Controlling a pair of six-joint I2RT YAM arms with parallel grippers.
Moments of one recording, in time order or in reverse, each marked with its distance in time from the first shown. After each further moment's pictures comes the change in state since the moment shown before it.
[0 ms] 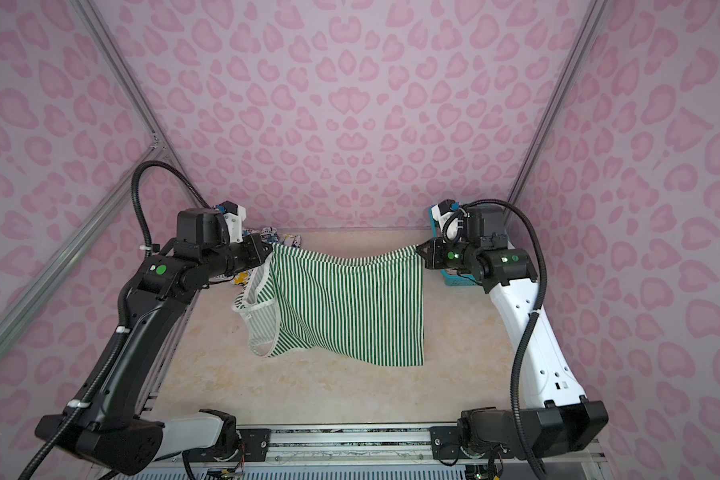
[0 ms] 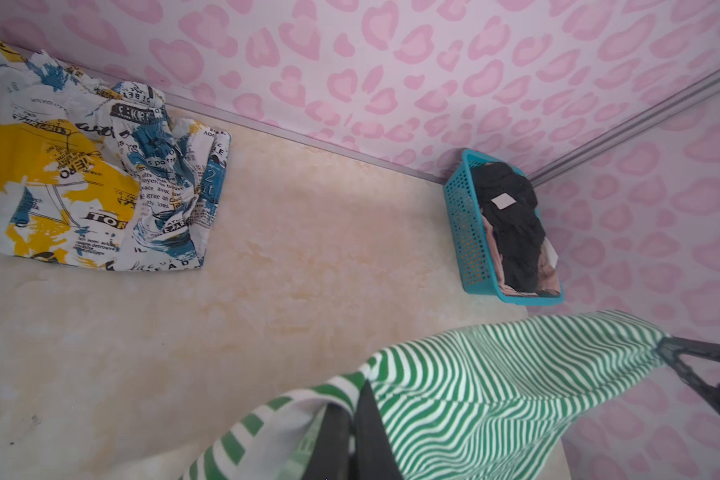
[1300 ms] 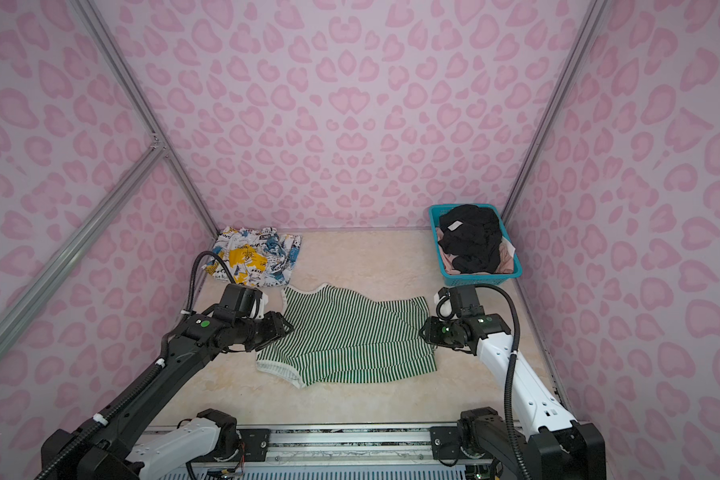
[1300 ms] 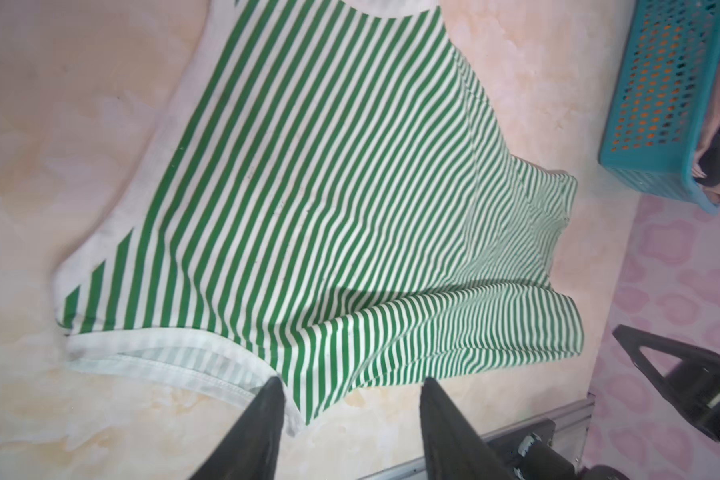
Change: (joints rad) left arm -0.079 -0.276 -0.855 0.123 0.060 -0.227; right arm 0.033 -0.319 -0.898 0.060 0.206 0.156
